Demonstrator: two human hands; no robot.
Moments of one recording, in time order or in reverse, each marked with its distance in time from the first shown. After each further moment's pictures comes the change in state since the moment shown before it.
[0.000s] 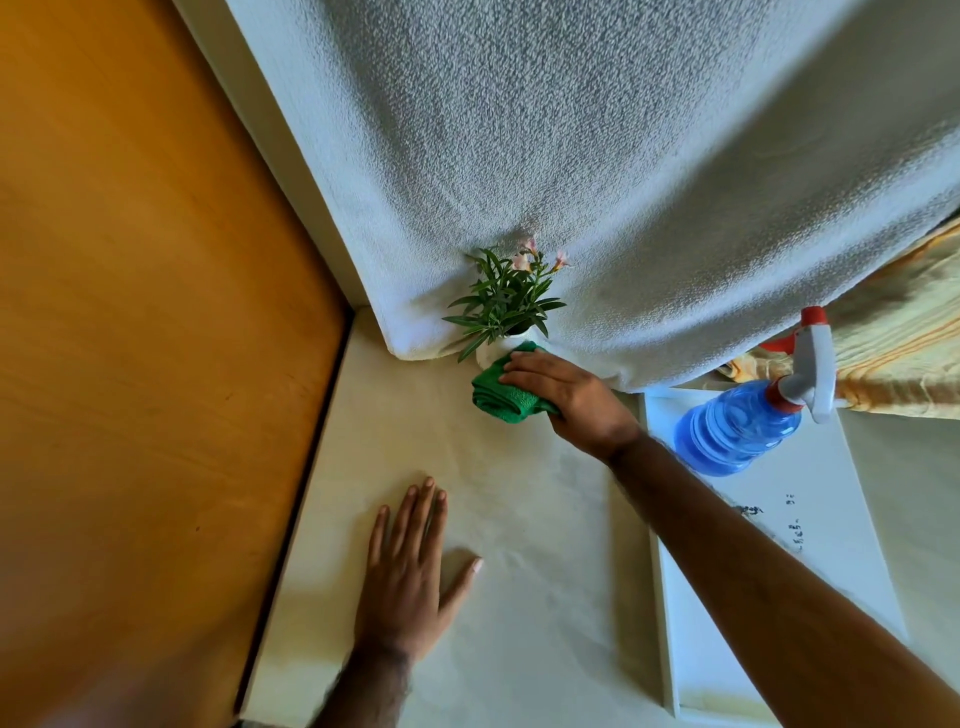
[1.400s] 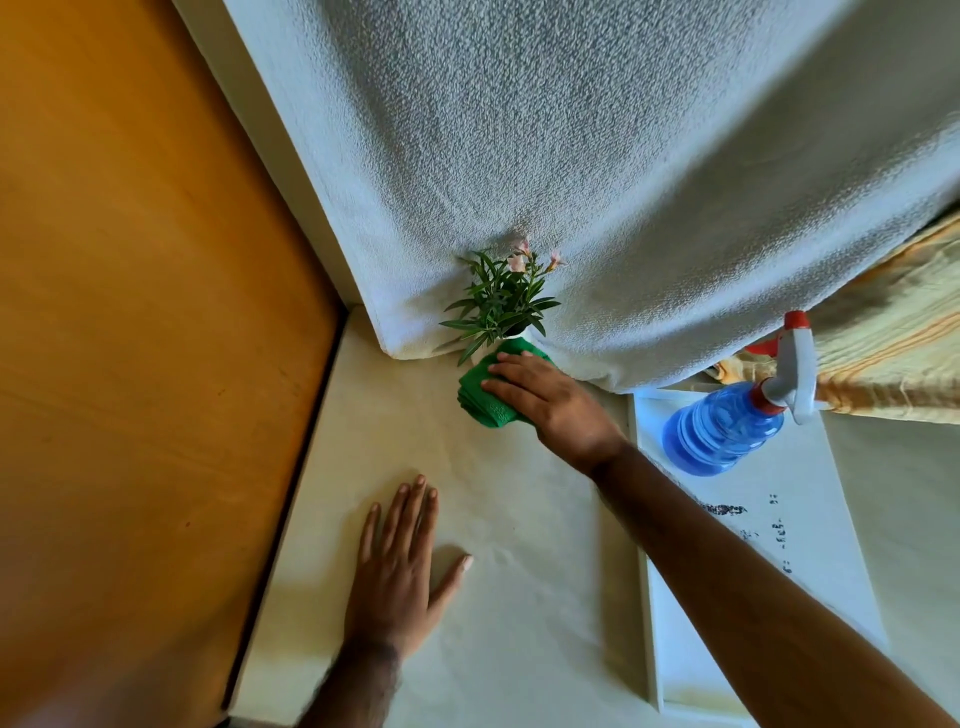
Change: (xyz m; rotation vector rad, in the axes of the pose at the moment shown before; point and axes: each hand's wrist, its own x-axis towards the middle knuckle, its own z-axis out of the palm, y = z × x) left_hand -0.002 -0.001 0.002 0.006 0.063 0.016; right_hand -0.003 -0.013 0.010 -0.143 0.055 -0.120
